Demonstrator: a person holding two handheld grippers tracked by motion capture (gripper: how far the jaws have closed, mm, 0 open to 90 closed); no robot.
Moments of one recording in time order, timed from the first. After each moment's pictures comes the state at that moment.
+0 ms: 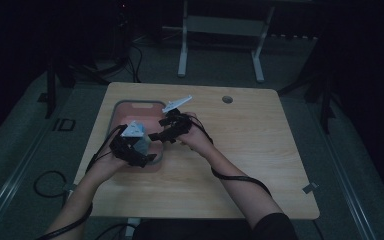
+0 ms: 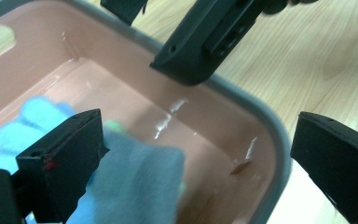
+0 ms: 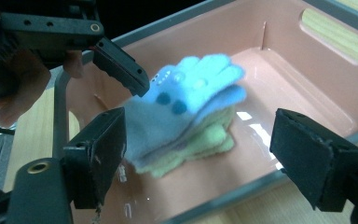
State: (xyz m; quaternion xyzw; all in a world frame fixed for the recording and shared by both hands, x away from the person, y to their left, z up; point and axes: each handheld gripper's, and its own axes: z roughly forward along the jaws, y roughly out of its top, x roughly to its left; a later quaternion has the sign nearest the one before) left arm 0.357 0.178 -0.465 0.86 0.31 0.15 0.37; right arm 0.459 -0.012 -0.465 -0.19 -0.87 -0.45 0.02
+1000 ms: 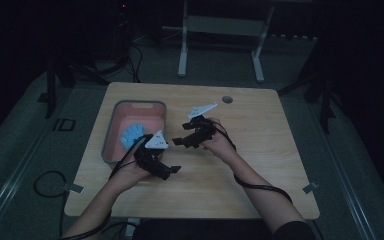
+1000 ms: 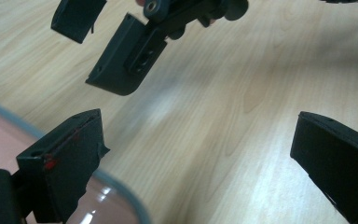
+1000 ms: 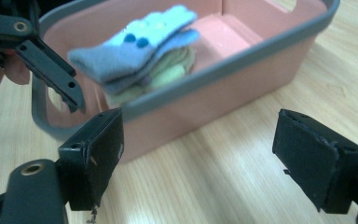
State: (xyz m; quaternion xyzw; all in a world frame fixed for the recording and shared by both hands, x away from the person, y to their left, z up) left arm 0.335 0.110 -0.469 0.87 0.23 0.11 0.41; right arm 0.451 -0.085 -0.475 -0.21 -0.87 -0.44 -0.01
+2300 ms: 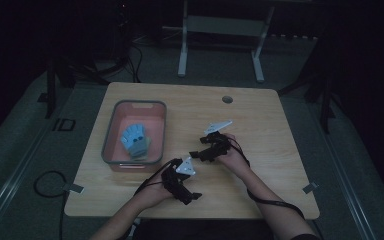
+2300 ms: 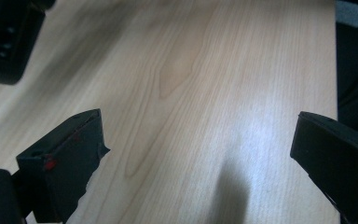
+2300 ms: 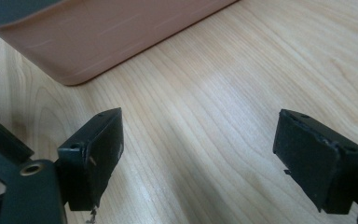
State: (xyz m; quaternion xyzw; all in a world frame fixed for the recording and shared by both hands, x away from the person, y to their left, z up) left arm 0.313 0.042 -0.534 0.91 0.17 0.05 0.38; right arm 0.436 -0.137 -0.529 -0.25 -0.88 -0.41 -0.03
